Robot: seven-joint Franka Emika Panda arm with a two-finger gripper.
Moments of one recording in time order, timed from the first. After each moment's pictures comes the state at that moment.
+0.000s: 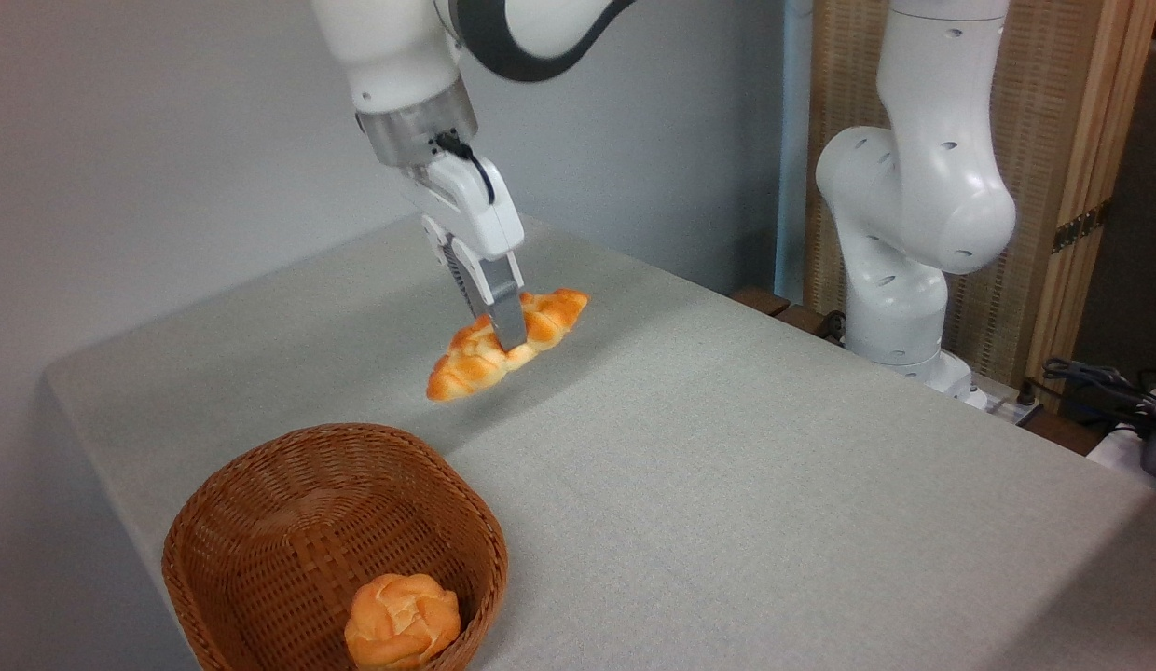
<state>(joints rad) -0.32 -0.11 0.06 -1.93 -0.02 1.69 0.65</state>
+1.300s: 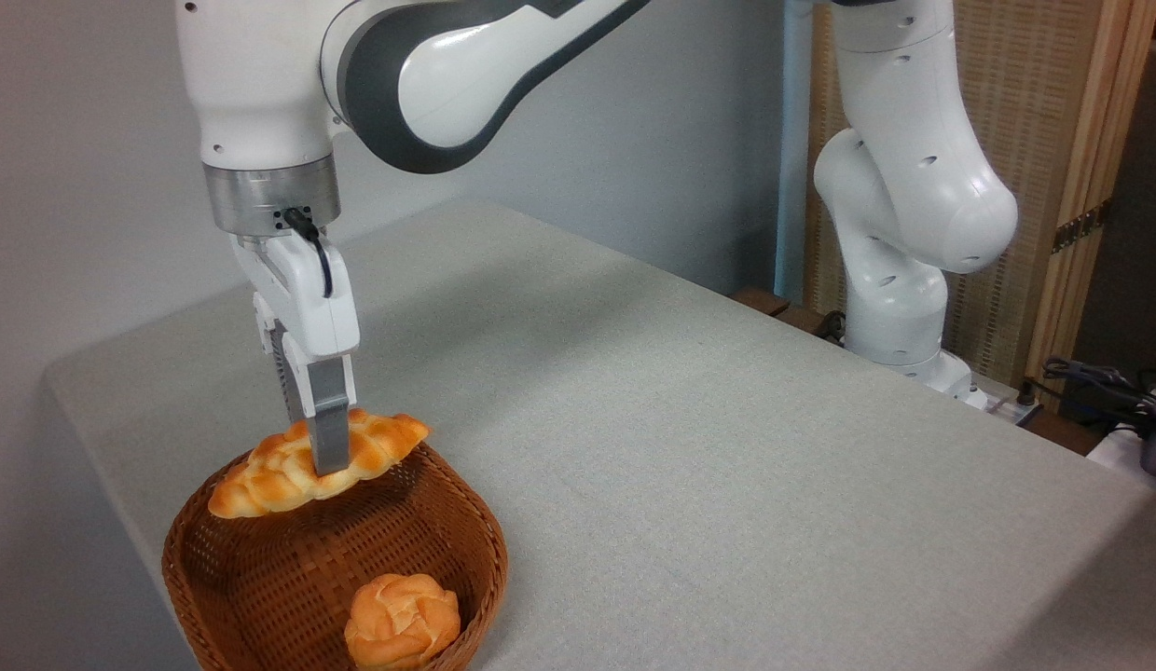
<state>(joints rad) -0.29 0.22 0.11 -1.61 0.00 1.99 0.72</state>
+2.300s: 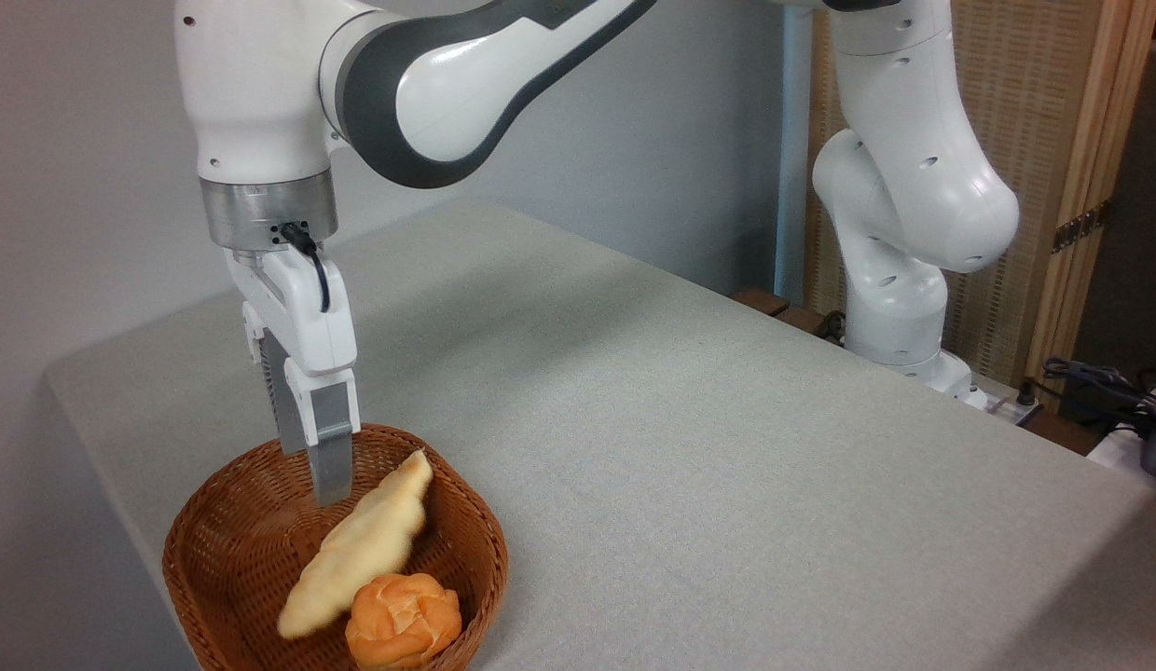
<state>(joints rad) -0.26 0.24 0.10 -1.61 0.02 2.03 0.70</state>
